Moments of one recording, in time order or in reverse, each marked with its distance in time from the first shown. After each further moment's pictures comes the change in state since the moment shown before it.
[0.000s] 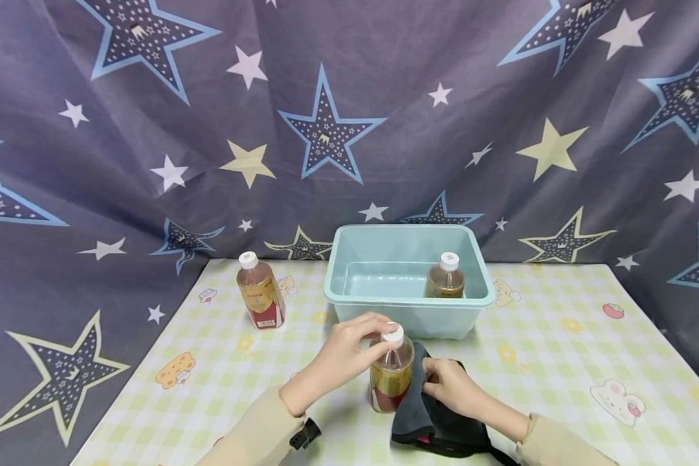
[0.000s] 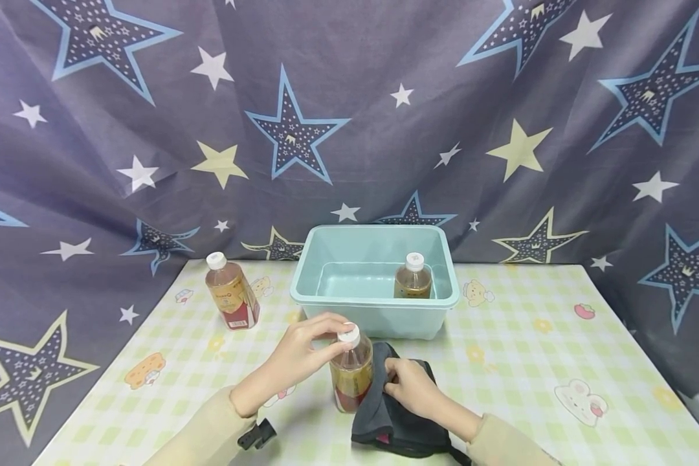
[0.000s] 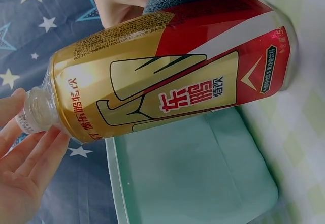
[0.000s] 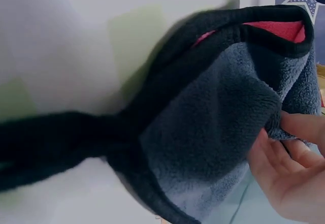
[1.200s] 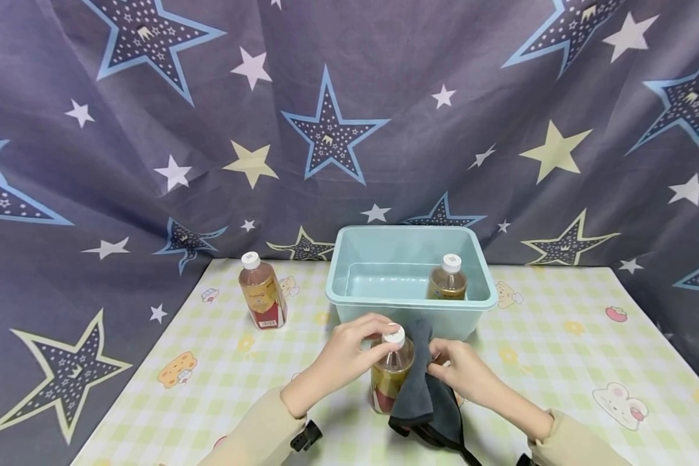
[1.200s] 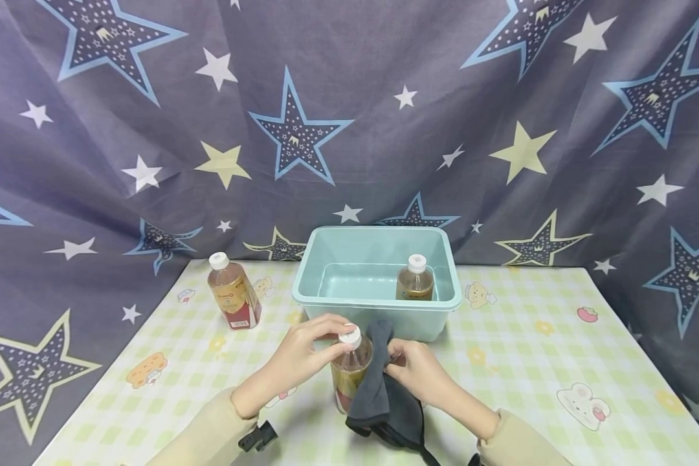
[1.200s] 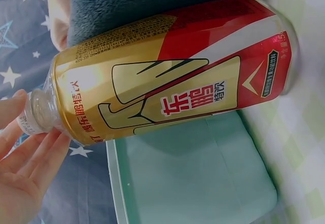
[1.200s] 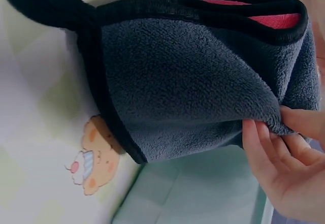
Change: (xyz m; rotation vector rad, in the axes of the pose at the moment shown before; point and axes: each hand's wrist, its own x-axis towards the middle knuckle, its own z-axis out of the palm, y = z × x) left_hand -0.002 -0.001 -0.001 0.012 0.021 0.030; right_hand 0.001 -0.034 -0.035 0.007 0.080 0.013
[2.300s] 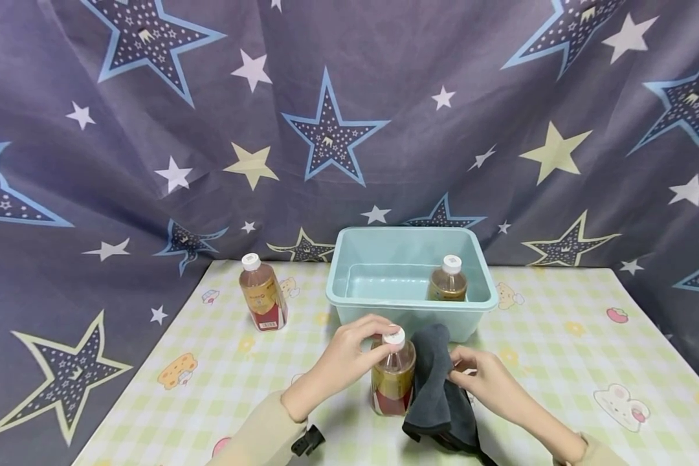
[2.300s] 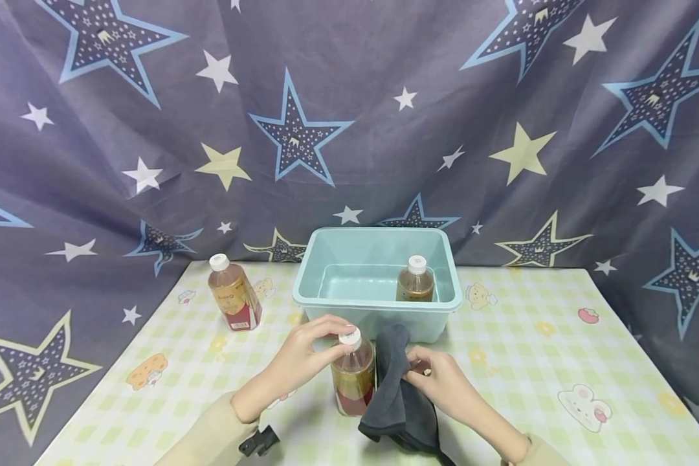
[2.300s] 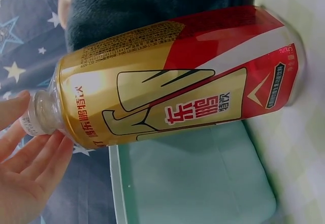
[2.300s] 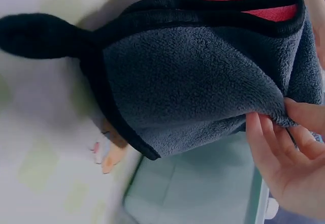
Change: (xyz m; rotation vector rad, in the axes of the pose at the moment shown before) left_hand 0.000 0.004 0.001 -0.024 0.012 -0.026; right_hand -0.025 0.010 -0.014 0.126 0.042 0.049
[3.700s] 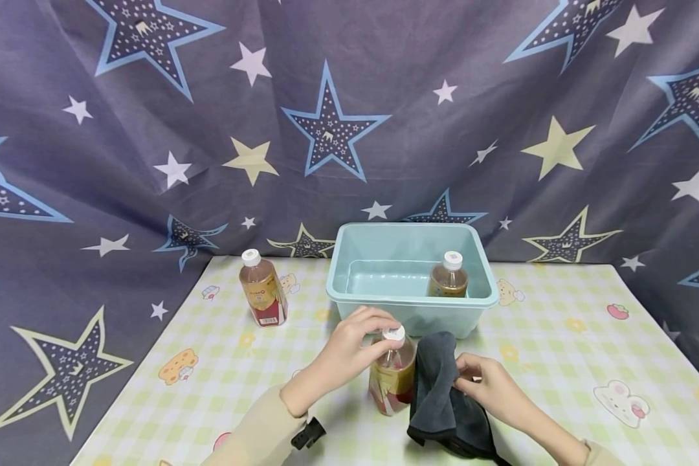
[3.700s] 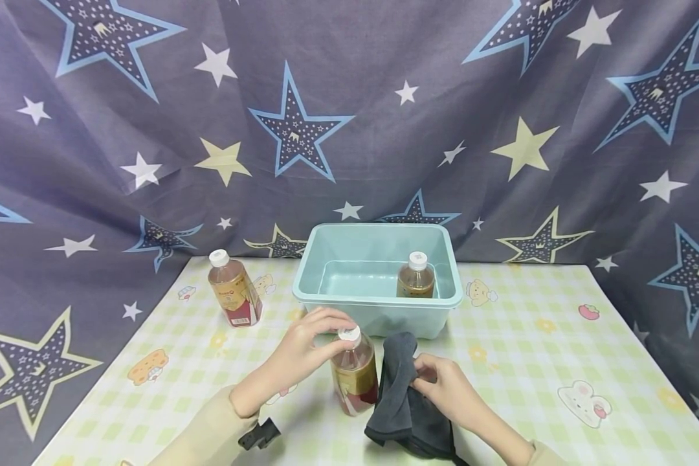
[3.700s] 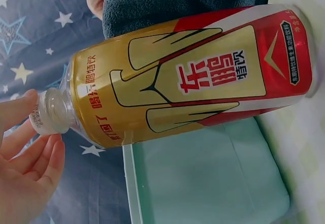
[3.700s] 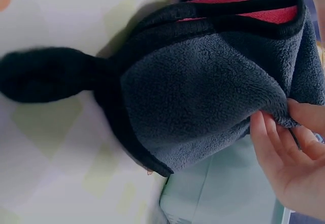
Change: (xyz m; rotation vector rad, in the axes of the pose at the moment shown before) left_hand 0.004 0.006 -0.006 0.124 -0.024 0.000; right_hand -0.010 0.017 0.006 0.018 -0.019 0.010
